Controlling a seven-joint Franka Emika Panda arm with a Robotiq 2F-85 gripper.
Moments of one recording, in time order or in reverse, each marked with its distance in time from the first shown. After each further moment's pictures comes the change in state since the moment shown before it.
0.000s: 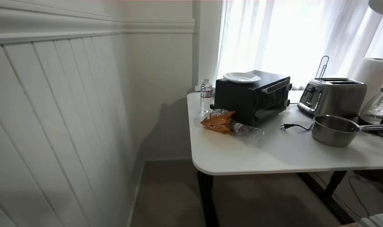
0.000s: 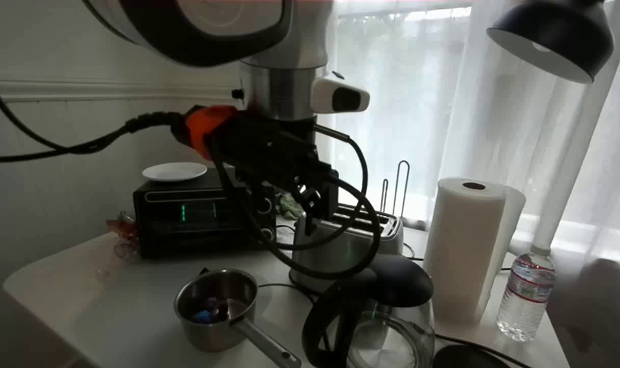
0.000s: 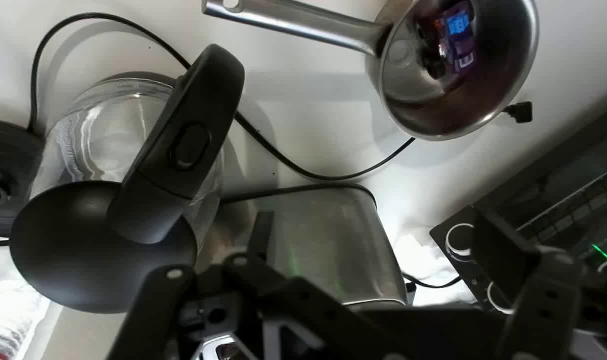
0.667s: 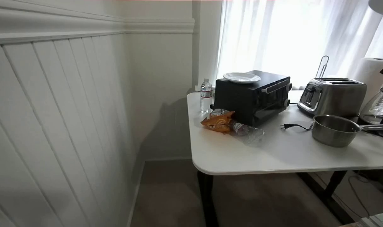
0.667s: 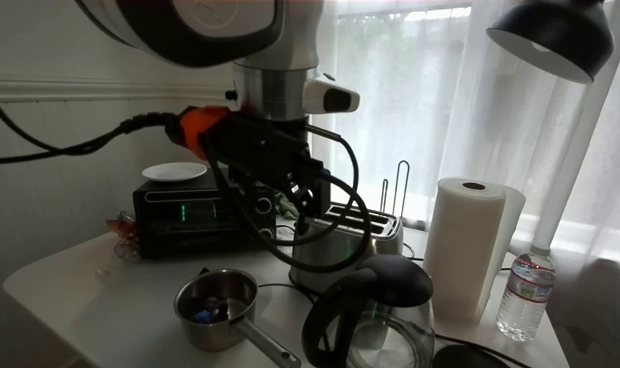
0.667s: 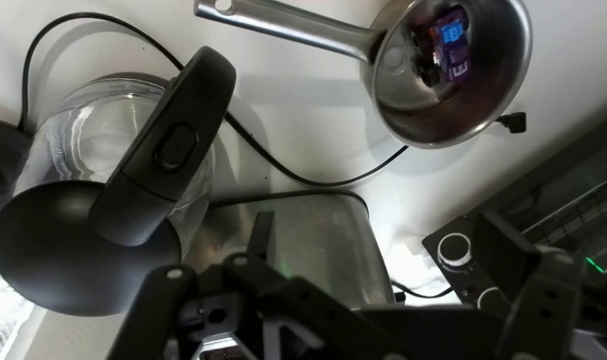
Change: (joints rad) arm 0.001 0.003 0.033 -0.005 0.001 -0.011 -0.001
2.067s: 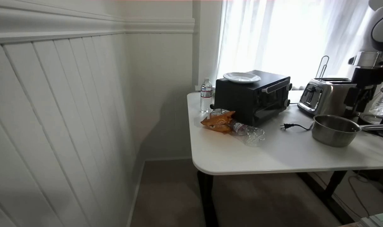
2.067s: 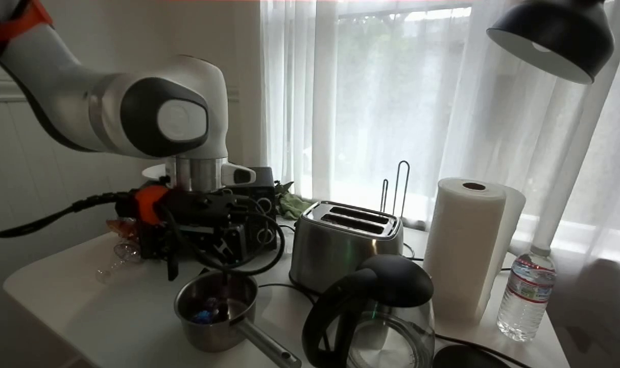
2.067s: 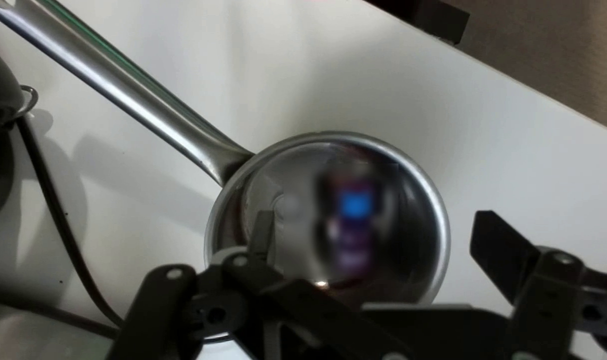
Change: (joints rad) arm 0.132 0.337 0.298 -0.040 -0.066 0.067 -0.010
